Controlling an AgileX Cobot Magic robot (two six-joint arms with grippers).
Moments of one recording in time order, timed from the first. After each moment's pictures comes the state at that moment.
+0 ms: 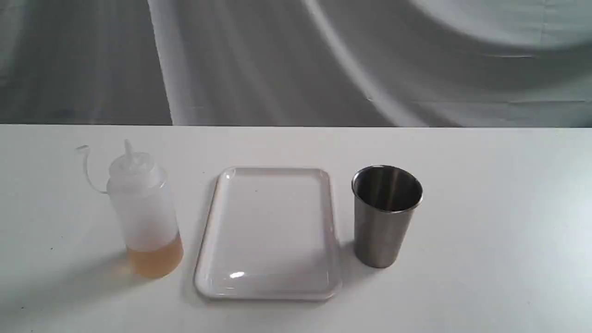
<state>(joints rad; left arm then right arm) 0.00 0.00 0.00 0.04 0.27 0.06 -0.23 0.00 0.00 0.02 0.04 -0.01</state>
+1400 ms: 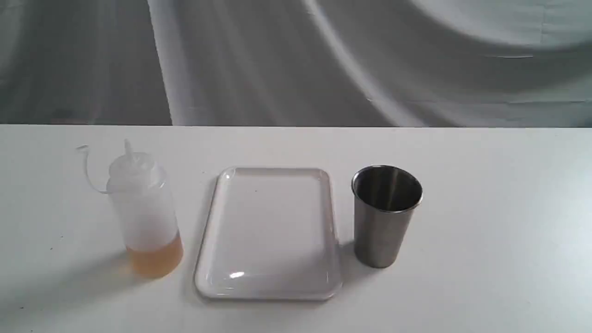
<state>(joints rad) 0.00 0.00 0.00 0.04 0.27 0.06 -0.23 0.09 -0.79 1.48 0.69 -0.92</state>
